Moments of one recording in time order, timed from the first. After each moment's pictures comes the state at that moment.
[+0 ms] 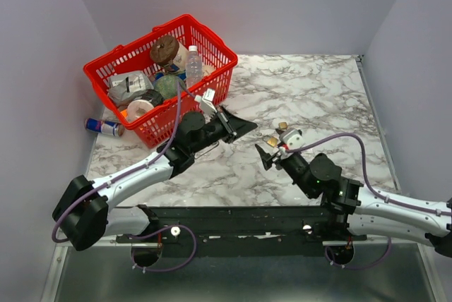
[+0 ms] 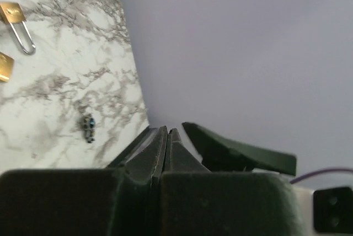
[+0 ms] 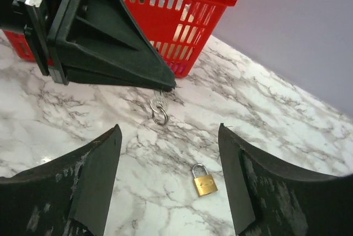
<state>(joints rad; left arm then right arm) -0.78 1.22 0.74 0.43 0.17 -1.29 1.19 0.78 0.54 0.28 0.59 -0.28</state>
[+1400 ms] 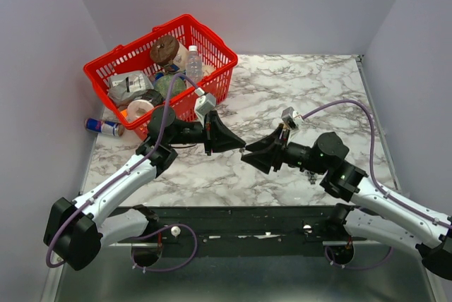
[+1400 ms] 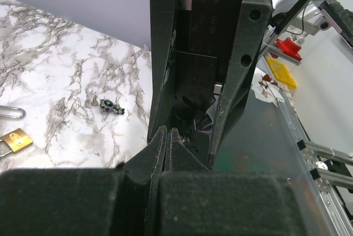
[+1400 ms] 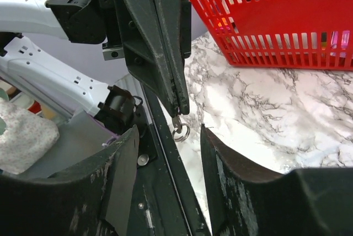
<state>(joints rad) -0.59 1.08 0.74 0.50 0.98 -0.57 0.86 0.82 0.62 0.24 -0.37 0.43</state>
